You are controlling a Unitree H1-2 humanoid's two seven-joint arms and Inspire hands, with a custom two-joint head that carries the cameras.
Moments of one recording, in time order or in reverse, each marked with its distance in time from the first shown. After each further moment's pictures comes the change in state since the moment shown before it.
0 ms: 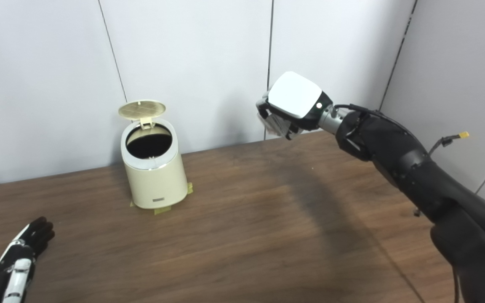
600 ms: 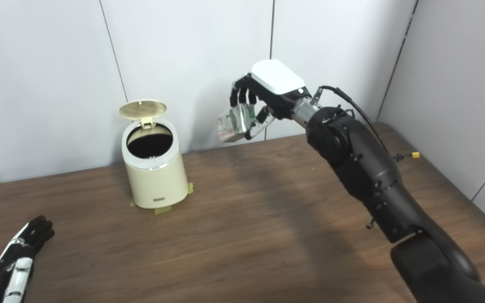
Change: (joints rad) left arm -0.007 -0.001 -0.006 0.001 0.000 0.000 0.000; right arm 0.065 0.207 -0.276 -0.330 0.451 0.288 0.552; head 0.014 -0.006
